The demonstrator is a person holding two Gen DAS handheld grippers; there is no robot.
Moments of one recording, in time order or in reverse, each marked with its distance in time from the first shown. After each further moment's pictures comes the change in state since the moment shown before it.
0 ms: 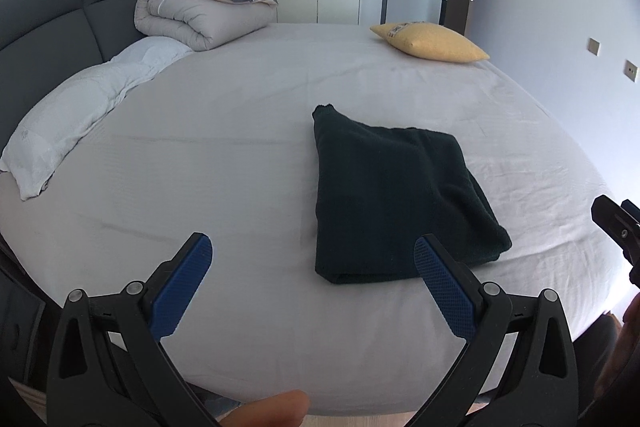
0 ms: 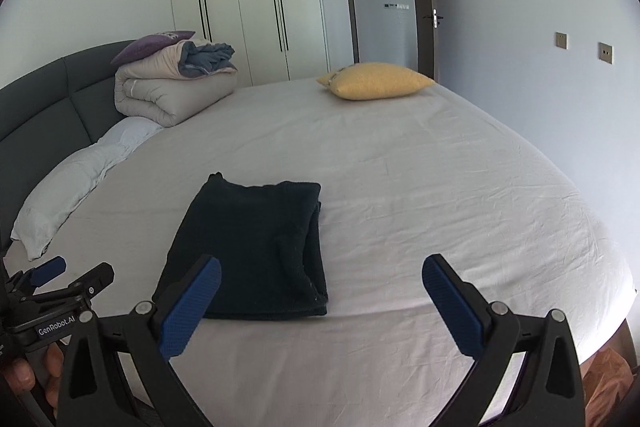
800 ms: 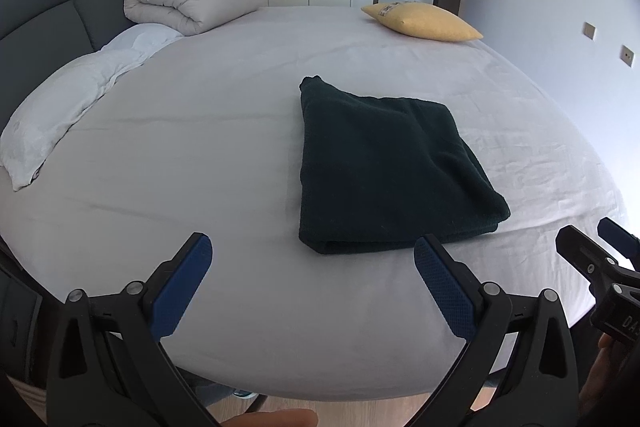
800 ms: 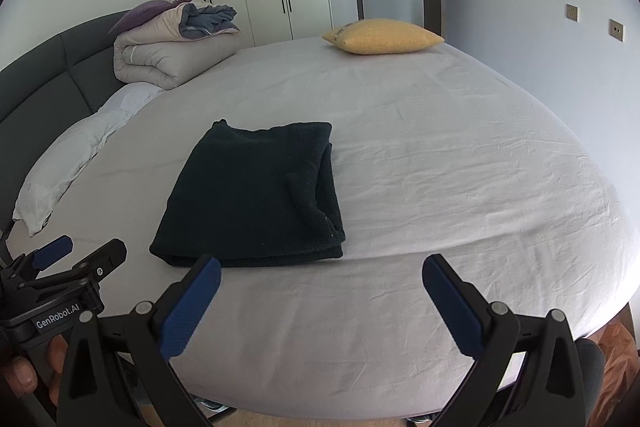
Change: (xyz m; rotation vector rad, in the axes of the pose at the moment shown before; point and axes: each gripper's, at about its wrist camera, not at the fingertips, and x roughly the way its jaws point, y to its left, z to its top) left arm 0.015 -0.010 -0.022 0.024 0.050 -0.022; right arm 0.013 0.008 -0.034 0.001 0.125 0.010
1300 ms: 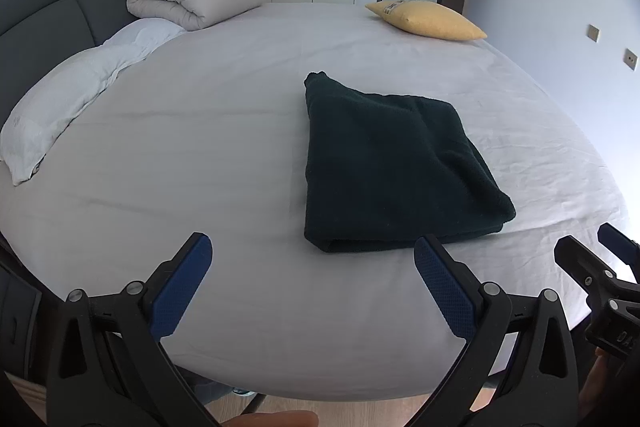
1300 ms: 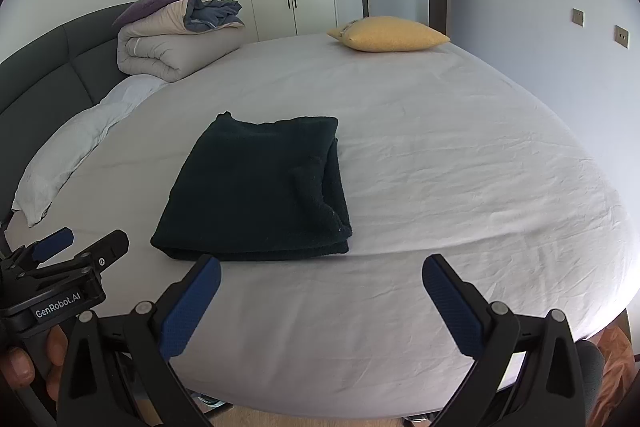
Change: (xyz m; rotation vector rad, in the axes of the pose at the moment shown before) left arm 0.005 0.004 0.000 -0.015 0.012 0.005; right arm 0.000 0.005 -0.001 -0.022 0.013 0.001
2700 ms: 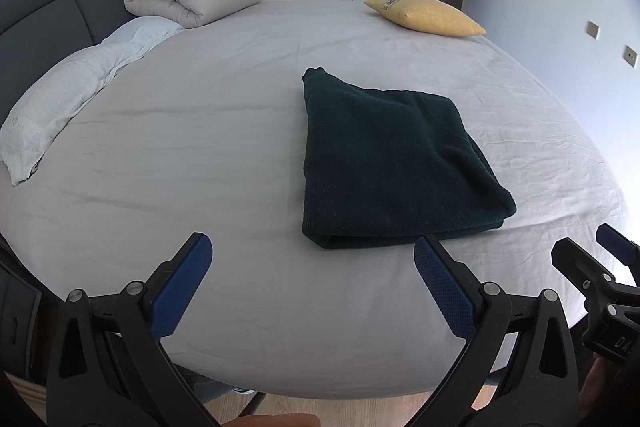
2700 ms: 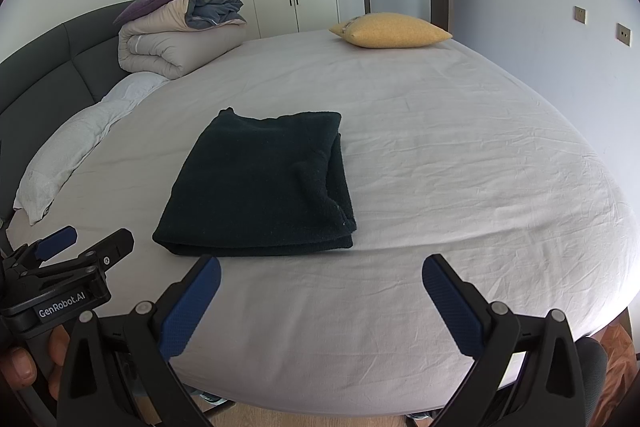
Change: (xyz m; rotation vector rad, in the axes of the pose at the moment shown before) left arm 0.000 -0.002 -0.004 0.002 0.007 -0.002; right arm 0.001 0.004 -0.002 -0.002 0.007 0.006
